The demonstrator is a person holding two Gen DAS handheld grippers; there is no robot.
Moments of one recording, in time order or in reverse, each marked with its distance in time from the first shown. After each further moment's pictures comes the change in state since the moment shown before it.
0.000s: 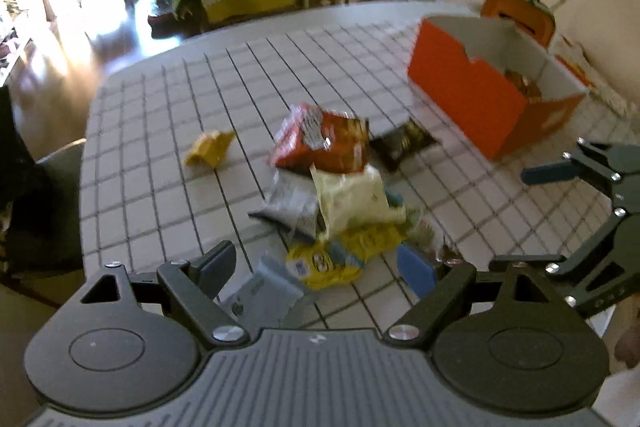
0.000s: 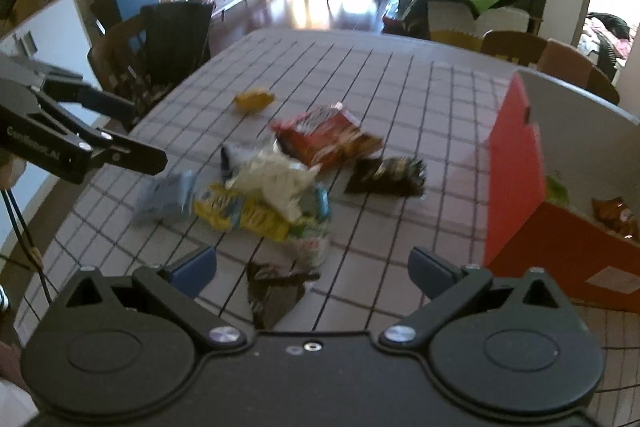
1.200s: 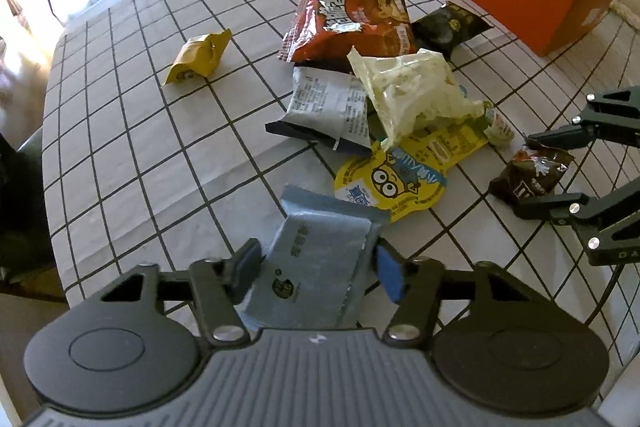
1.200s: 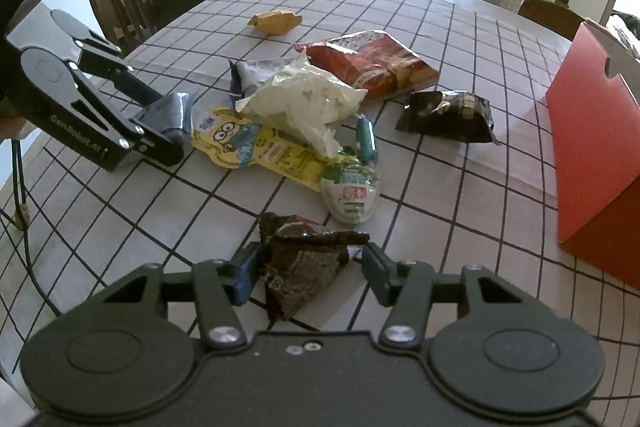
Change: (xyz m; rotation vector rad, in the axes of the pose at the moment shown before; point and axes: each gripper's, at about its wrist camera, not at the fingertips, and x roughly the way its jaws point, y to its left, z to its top) left arm 0.079 0.036 -0.028 0.113 0.182 0.008; right arm 0.068 0.024 -0.026 -0.062 0.103 0.002
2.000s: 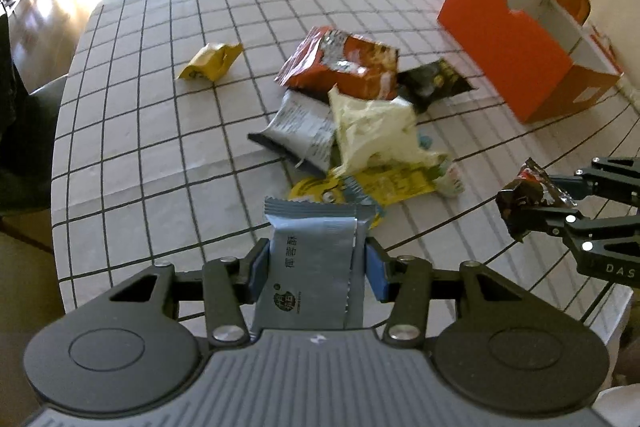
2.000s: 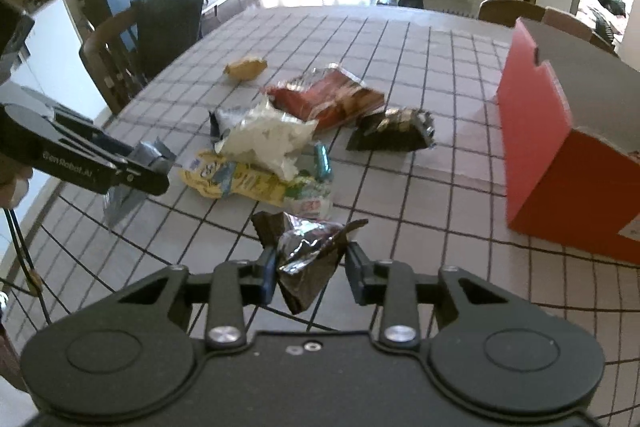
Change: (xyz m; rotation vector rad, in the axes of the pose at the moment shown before) left arm -0.040 -0.026 0.002 -0.228 -0.061 -0.022; right arm -0.049 -0.032 -0.010 0.125 -0.101 0.017
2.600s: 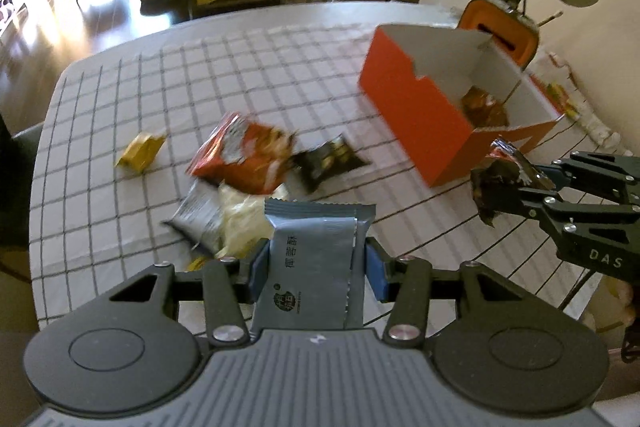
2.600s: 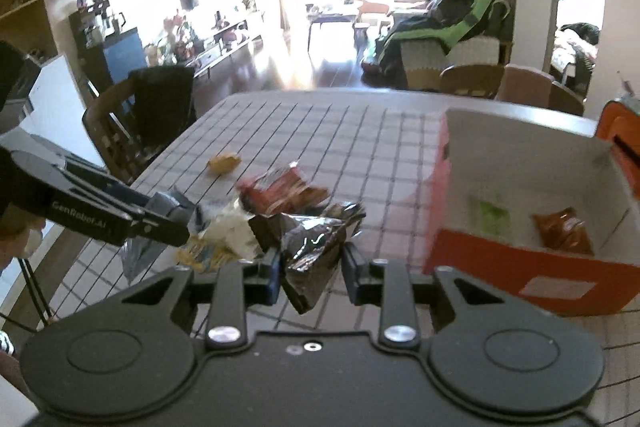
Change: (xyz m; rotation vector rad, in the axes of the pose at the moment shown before) left arm -0.052 -0.093 0.051 0.027 -0.098 -0.053; right arm -0.085 -0.053 0.031 0.028 -0.184 -0.016
